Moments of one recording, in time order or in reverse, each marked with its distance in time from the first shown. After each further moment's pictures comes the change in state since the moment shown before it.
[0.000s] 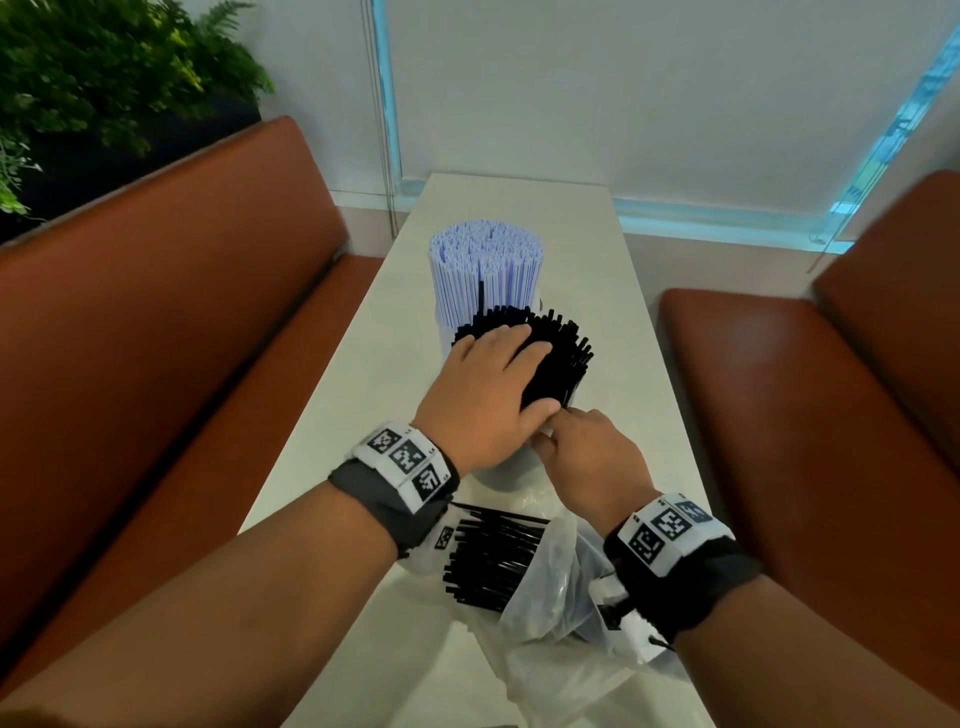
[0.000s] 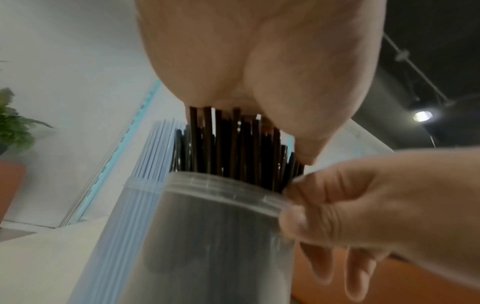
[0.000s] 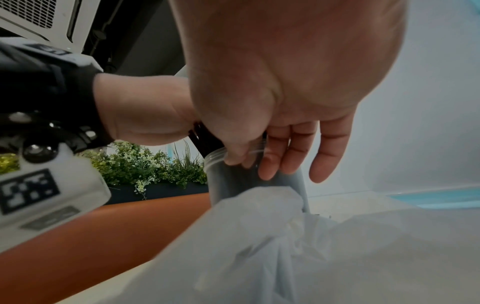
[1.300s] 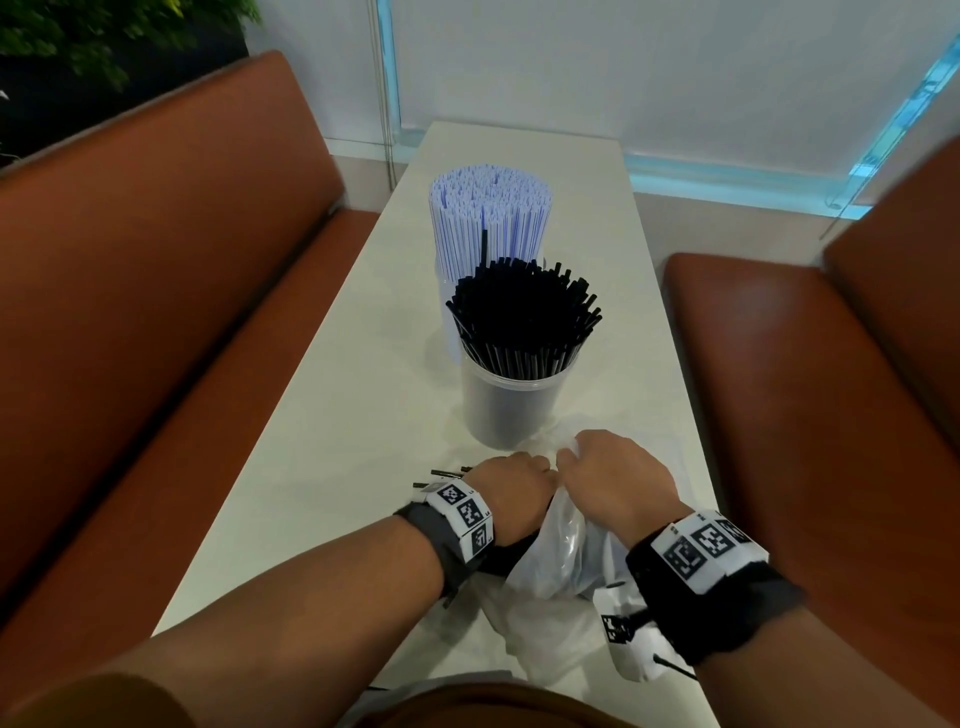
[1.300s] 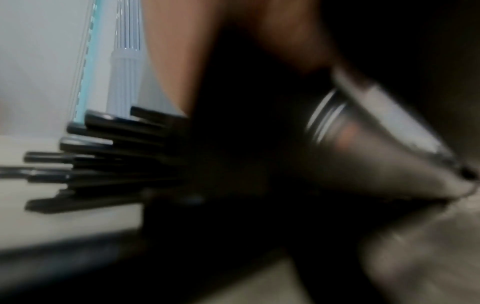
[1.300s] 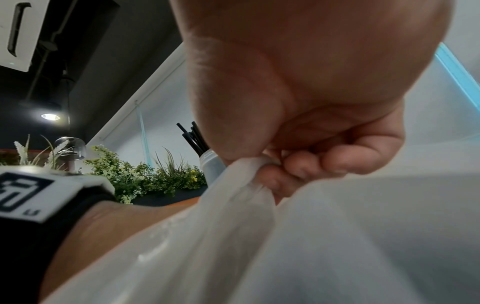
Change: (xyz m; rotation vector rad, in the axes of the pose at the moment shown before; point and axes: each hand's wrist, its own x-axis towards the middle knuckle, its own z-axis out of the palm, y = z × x) left_hand -0.060 0.041 0.105 -0.100 -0.607 0.190; right_hand -0.040 0.022 0.018 -0.049 -0.246 0.367
